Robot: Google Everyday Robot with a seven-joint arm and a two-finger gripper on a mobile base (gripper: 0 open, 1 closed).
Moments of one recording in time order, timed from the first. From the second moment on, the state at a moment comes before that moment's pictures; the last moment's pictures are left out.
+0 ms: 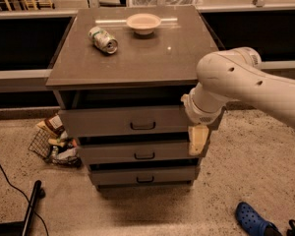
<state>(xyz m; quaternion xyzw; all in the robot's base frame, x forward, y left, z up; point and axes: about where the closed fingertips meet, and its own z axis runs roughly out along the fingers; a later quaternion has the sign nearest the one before) 0.555 -0.131 0.720 -0.72 0.68 -0.03 0.14</state>
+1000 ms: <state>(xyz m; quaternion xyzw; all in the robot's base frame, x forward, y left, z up) 0.601 -0.138 0.682 -0.75 0.64 -0.07 0.15</state>
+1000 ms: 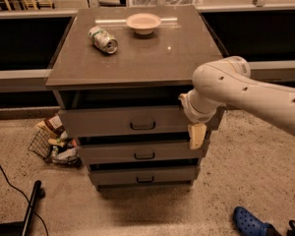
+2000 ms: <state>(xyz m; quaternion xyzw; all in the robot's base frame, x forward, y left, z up) 0.645 -0.136 0.663 -0.74 0.66 -0.02 0.16</state>
